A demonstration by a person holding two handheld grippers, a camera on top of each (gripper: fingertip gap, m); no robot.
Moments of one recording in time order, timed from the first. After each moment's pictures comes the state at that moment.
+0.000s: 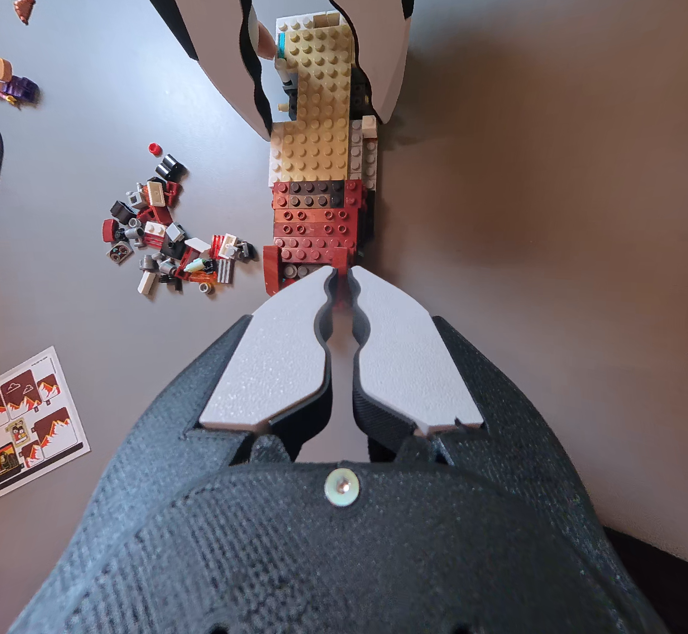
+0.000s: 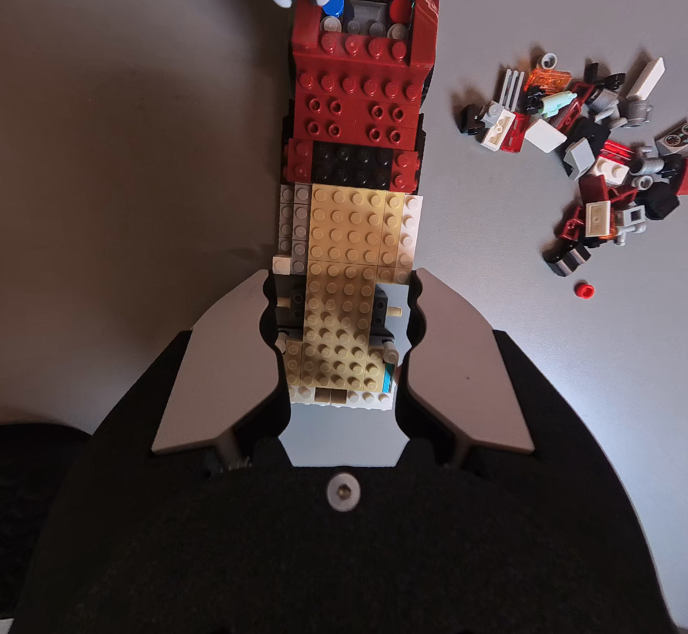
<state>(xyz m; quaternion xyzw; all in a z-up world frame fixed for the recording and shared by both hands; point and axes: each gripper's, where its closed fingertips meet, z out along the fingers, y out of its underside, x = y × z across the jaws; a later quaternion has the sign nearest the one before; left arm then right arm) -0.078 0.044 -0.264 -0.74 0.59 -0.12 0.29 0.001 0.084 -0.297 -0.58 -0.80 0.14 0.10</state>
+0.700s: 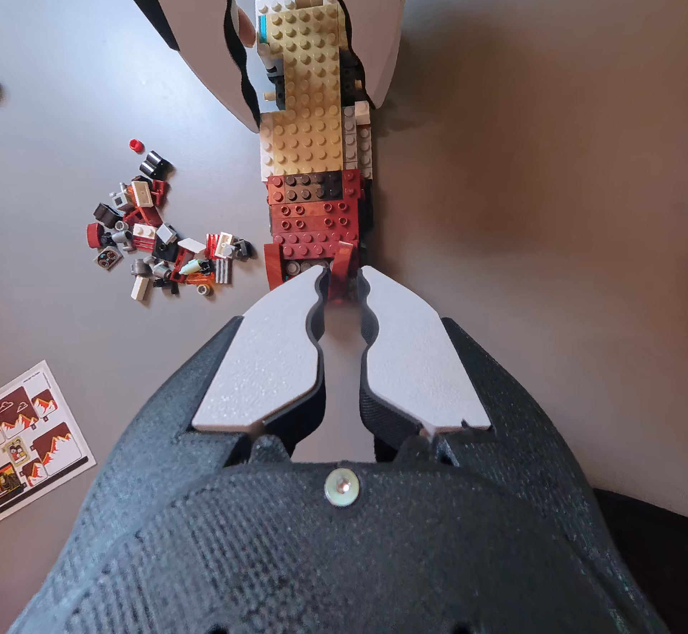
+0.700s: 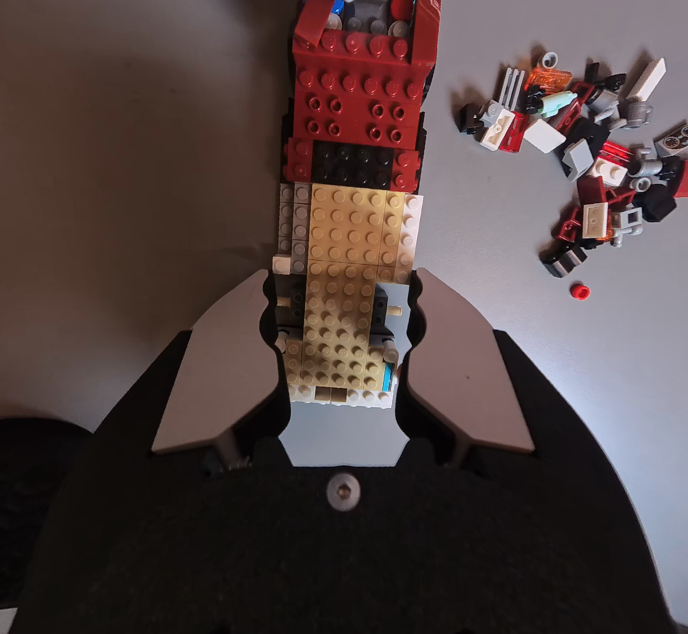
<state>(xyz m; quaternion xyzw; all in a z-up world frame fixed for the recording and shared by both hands) -0.082 0.047 -0.266 -0.73 0.62 -0.13 0.26 0.001 0.086 -0.297 -0.57 -0.80 0.13 0.10</state>
